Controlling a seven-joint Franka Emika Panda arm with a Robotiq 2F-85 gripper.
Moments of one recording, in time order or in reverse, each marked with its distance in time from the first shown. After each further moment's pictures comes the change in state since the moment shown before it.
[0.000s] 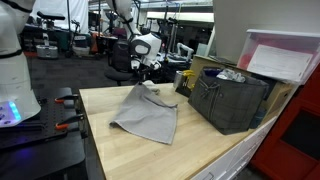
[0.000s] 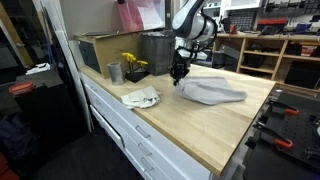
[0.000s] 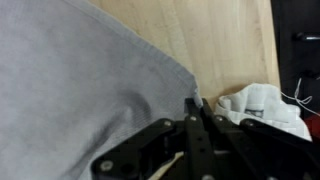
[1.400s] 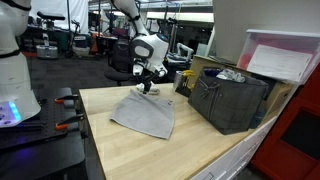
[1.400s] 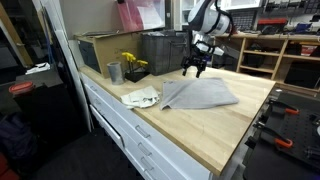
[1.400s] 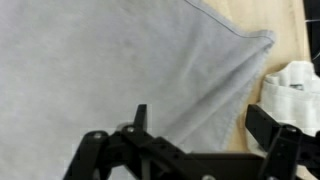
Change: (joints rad) arm -0.122 -0.079 -0.083 -0.118 0.166 -0.018 -0.239
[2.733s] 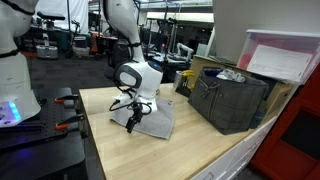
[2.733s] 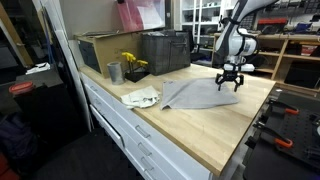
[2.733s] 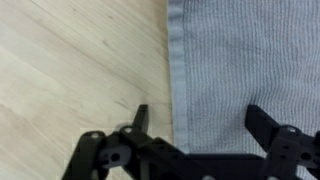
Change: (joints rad) arm -0.079 0.148 -0.220 -0.161 -0.060 0.196 0.248
